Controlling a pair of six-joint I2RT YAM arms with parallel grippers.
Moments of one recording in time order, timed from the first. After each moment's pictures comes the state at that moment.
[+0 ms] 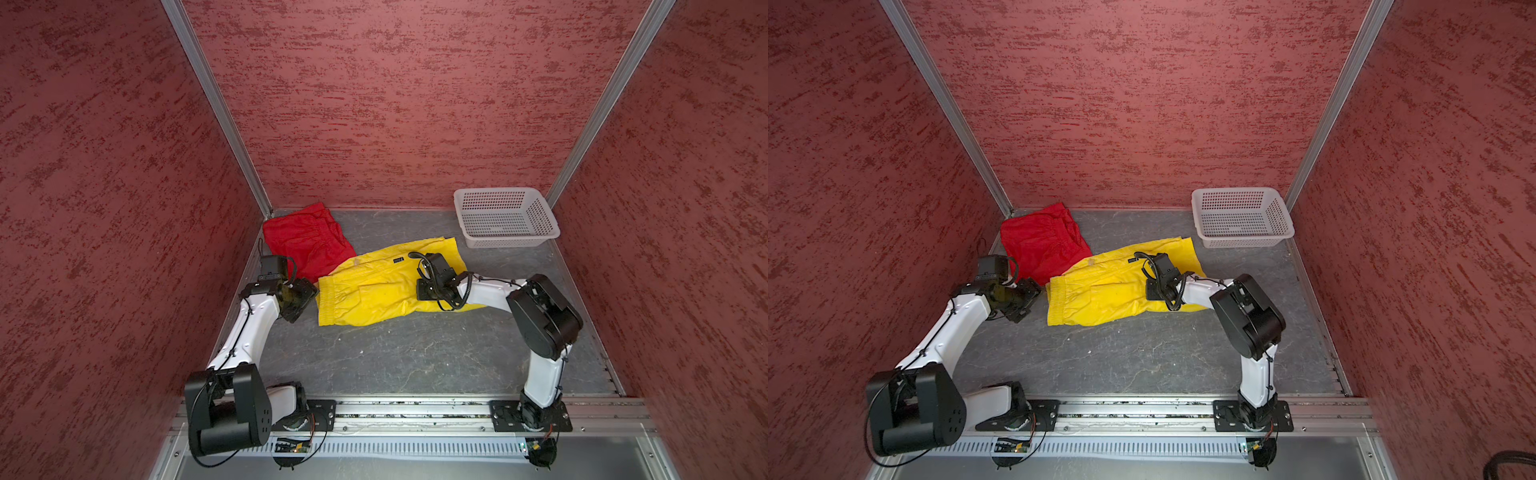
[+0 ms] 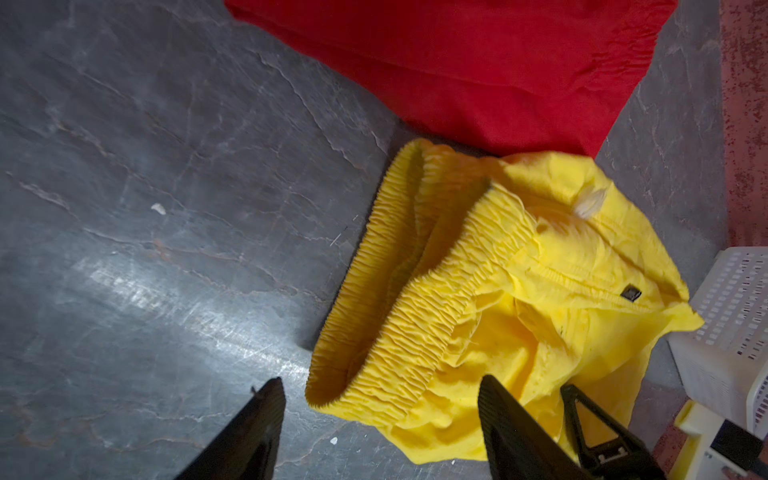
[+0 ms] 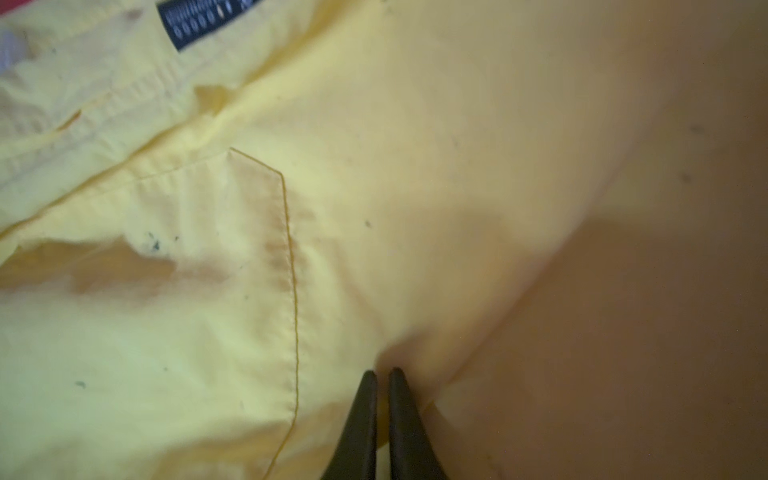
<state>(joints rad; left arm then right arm) 0.16 1.23 0.83 -0.74 0.24 -0.74 0.60 1.84 1.01 -0.15 -0.06 0.58</state>
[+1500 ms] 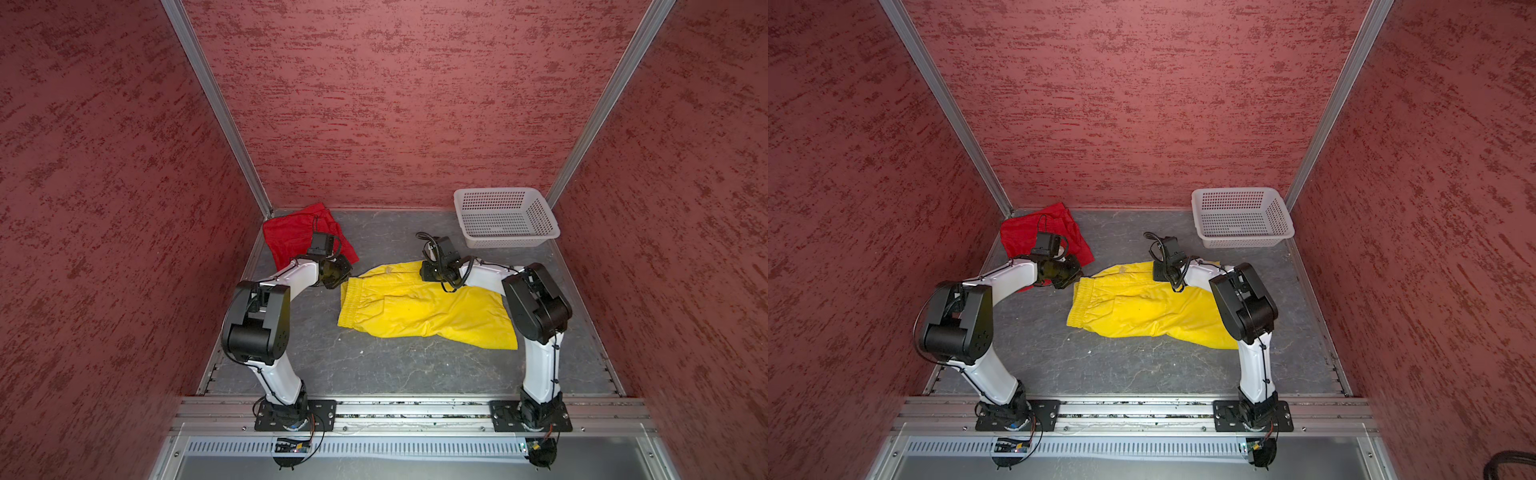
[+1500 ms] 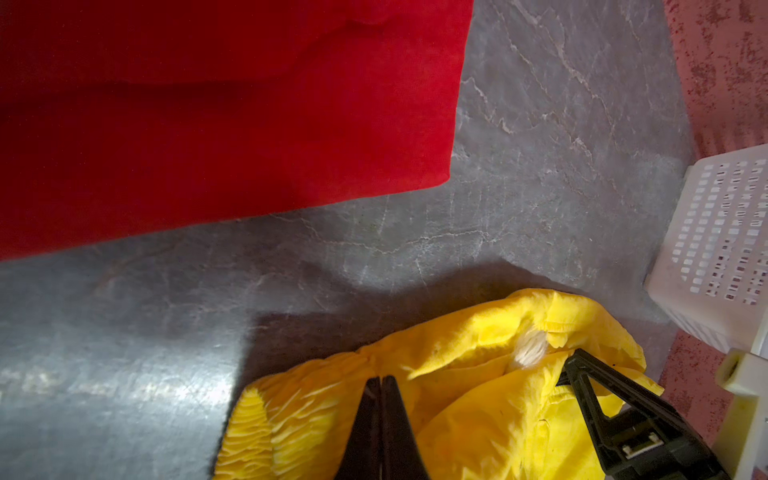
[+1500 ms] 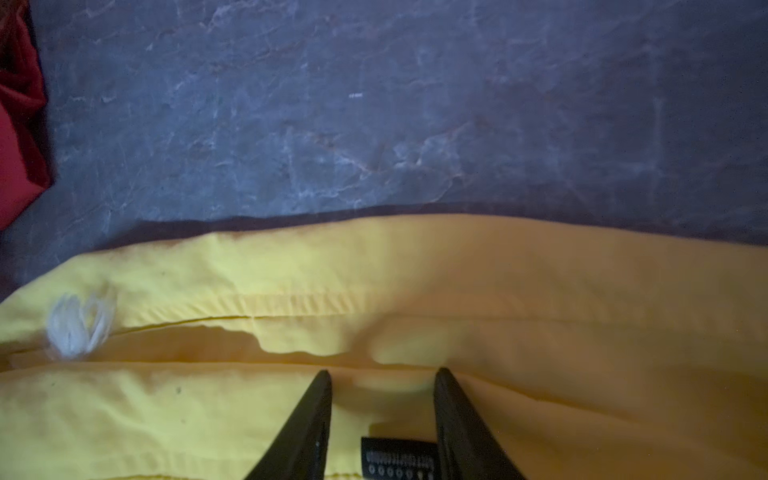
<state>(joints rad) -0.13 1.73 1.07 -0.37 0.28 -0.77 0.48 2.03 1.27 -0.14 -0.07 0.50</state>
